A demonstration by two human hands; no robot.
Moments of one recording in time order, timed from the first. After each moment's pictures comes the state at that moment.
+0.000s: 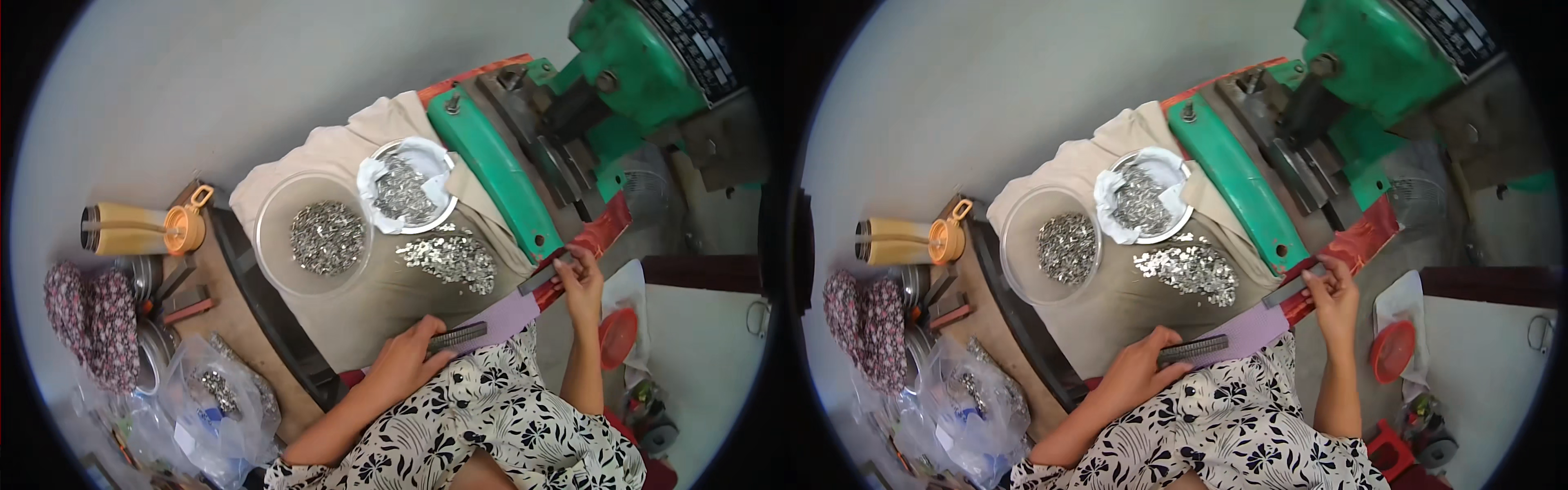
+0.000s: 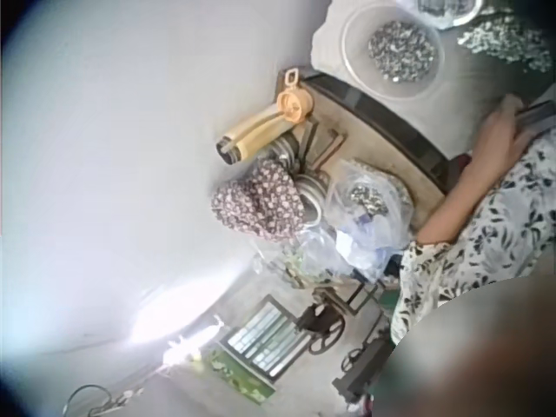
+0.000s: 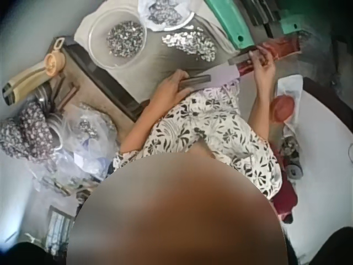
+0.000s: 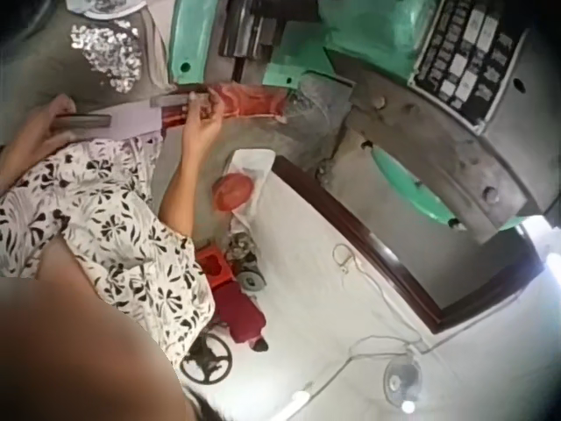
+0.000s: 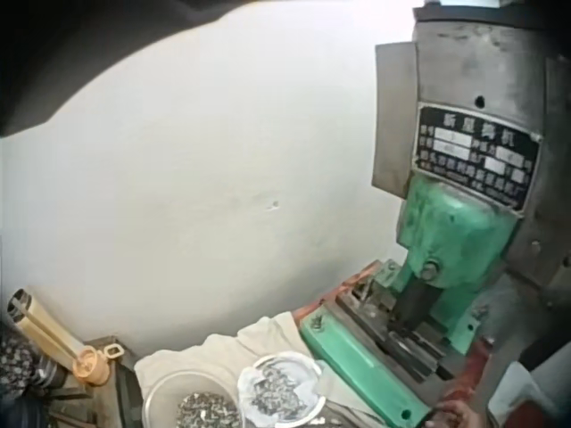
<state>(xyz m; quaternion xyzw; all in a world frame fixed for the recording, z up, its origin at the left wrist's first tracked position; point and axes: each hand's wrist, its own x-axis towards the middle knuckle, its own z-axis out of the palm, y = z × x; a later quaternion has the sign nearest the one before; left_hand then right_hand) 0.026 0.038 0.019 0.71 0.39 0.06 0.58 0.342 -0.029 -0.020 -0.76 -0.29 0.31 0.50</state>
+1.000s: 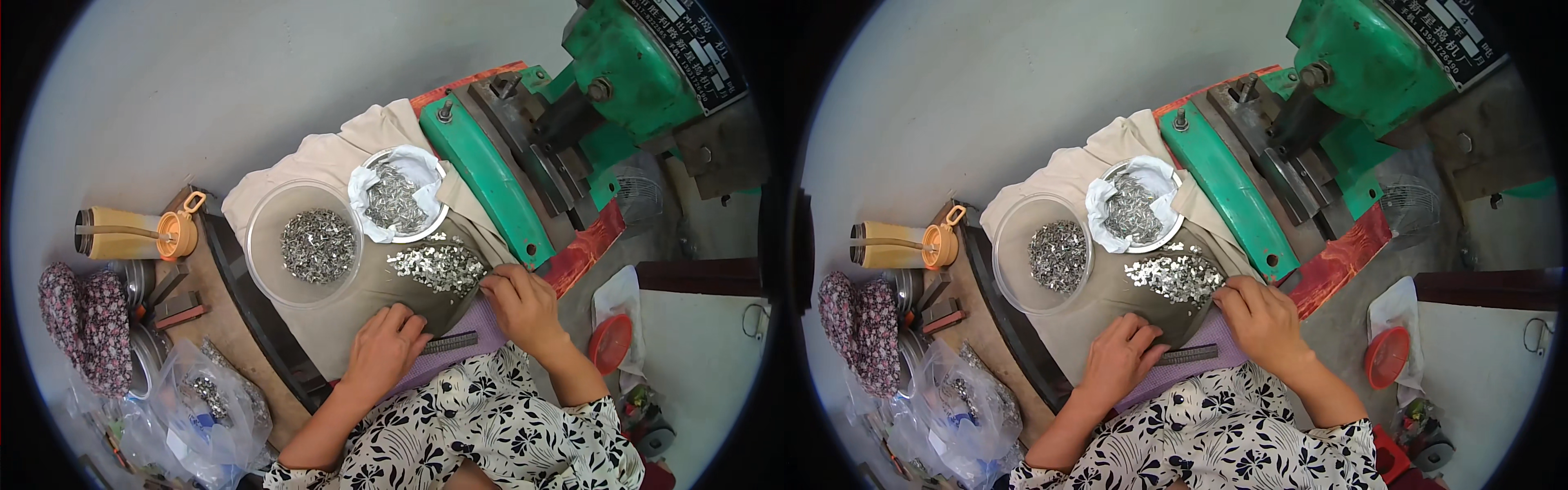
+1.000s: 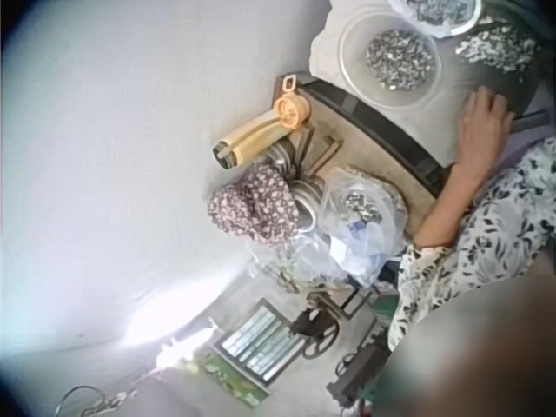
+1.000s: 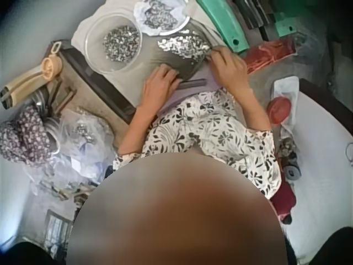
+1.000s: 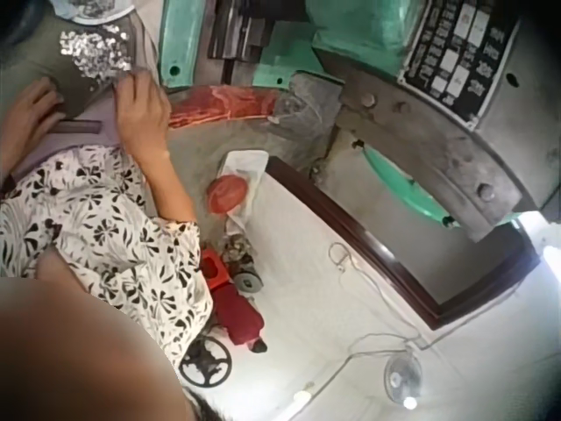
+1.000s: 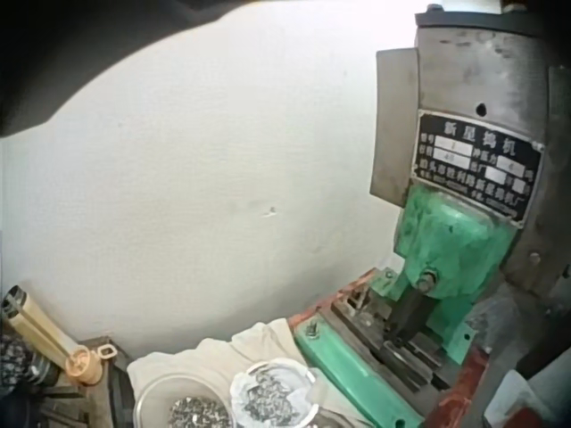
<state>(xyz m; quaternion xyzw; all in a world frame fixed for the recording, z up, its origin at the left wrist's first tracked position) 0.028 0.058 0.014 0.85 0.39 0.16 0.31 0.264 0.021 0.033 -0.61 -0.76 -0.01 0.21</state>
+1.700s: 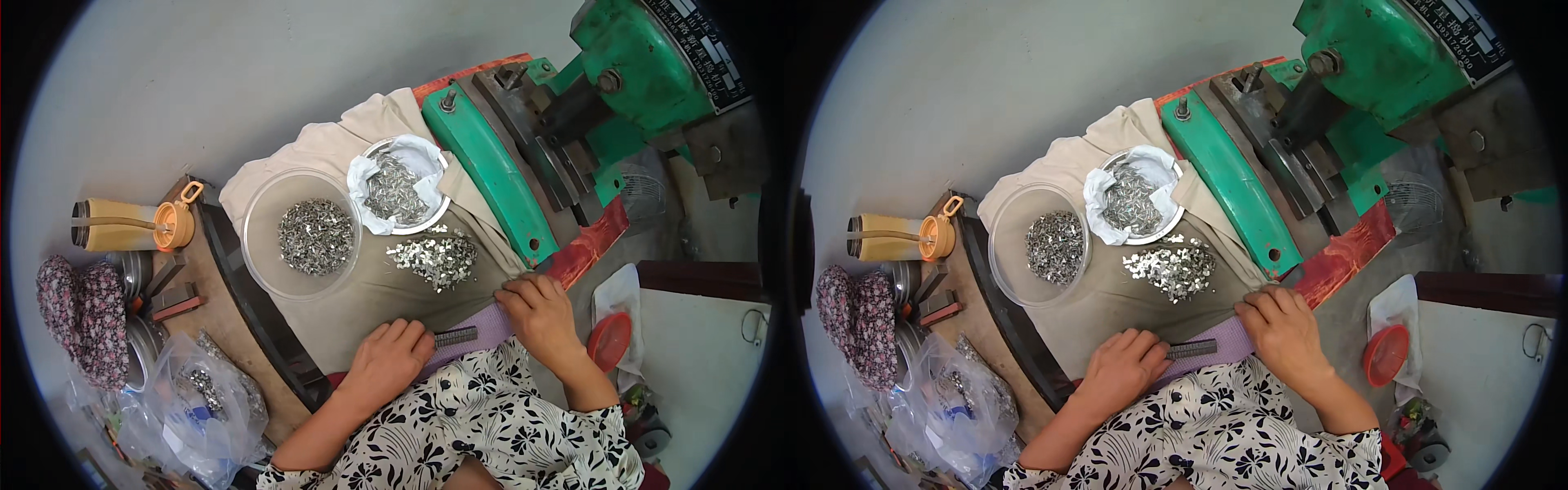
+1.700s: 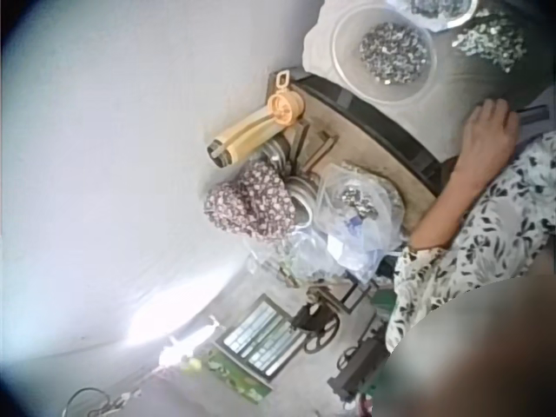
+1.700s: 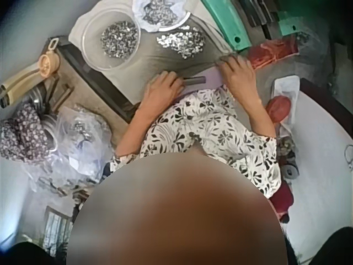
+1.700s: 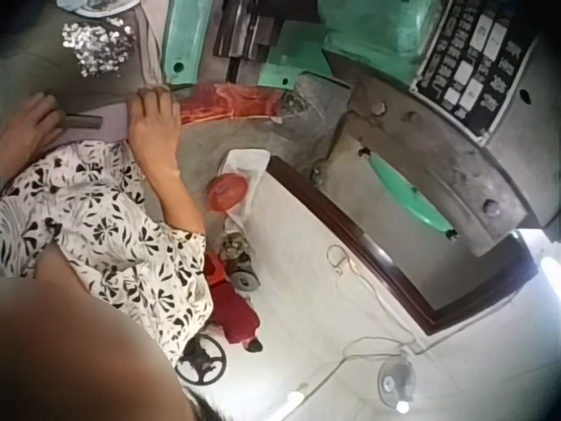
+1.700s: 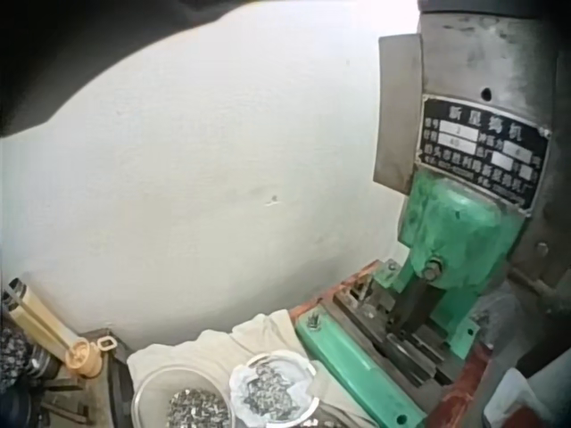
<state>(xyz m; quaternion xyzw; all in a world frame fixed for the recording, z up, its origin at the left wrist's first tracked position) 0.023 0.044 0.017 0.93 0.28 0.09 0.23 0.285 -0.010 0.036 -0.61 -0.79 0.04 0.09</state>
